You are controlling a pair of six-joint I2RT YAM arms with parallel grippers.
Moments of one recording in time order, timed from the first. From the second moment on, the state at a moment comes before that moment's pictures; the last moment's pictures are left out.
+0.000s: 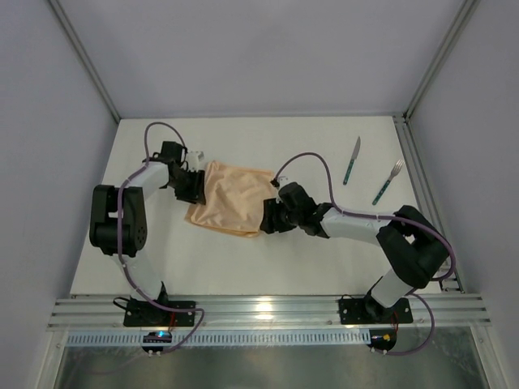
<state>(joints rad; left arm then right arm) -0.09 1.84 1.20 -0.56 0.34 0.05 0.76 1.59 0.80 0.01 -0.09 0.50</state>
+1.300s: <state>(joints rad) -0.08 1.80 1.15 -0.79 0.45 0.18 0.87 1.68 0.74 0.21 0.00 0.71</state>
